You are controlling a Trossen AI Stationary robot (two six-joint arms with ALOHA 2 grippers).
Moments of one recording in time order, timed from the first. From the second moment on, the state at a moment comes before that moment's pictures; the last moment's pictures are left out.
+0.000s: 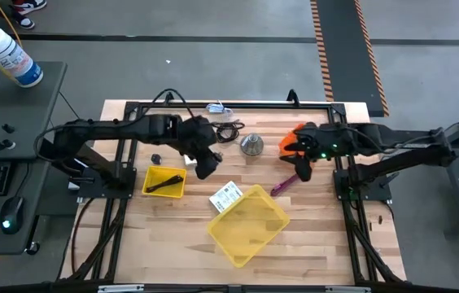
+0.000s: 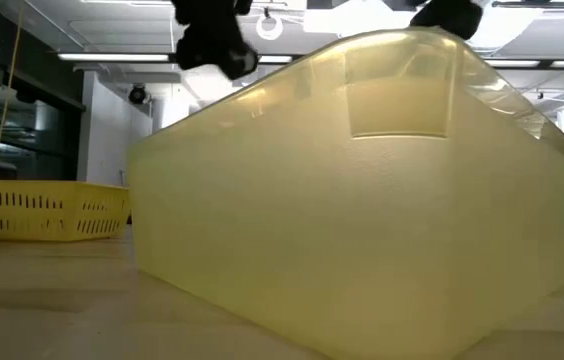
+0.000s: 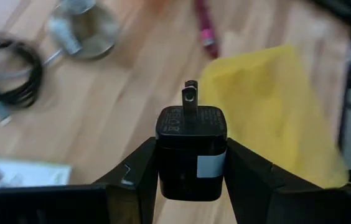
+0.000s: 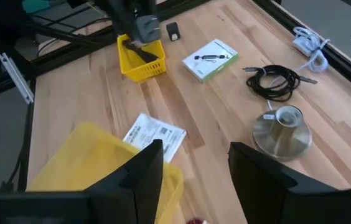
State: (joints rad) left arm 0.20 1.47 1.38 -0.83 0.09 -0.38; right arm 0.03 0.99 1.10 -0.72 0.15 0.43
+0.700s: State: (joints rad) left arm -0.11 1.72 1.38 -0.37 -0.01 -0.53; right arm 0.26 0.86 1.10 -0.86 0.23 0.48
